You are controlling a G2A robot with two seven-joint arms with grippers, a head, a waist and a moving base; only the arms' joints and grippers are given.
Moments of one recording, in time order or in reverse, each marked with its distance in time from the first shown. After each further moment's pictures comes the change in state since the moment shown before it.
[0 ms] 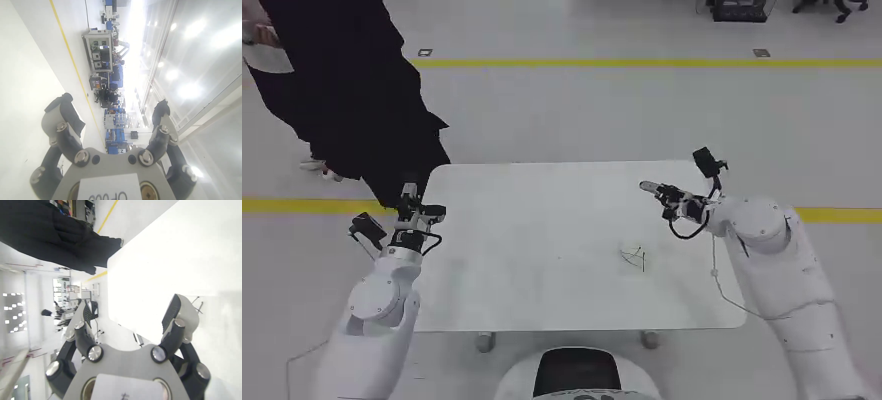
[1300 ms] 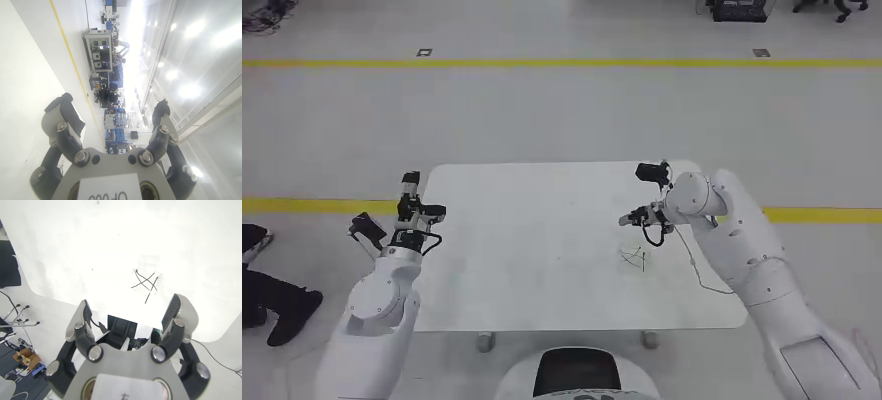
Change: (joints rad) left arm 0.000 0.000 0.000 0.000 0.000 0.000 0.000; right arm 0.281 -0.108 -0.298 0.232 -0.538 0.000 0.478
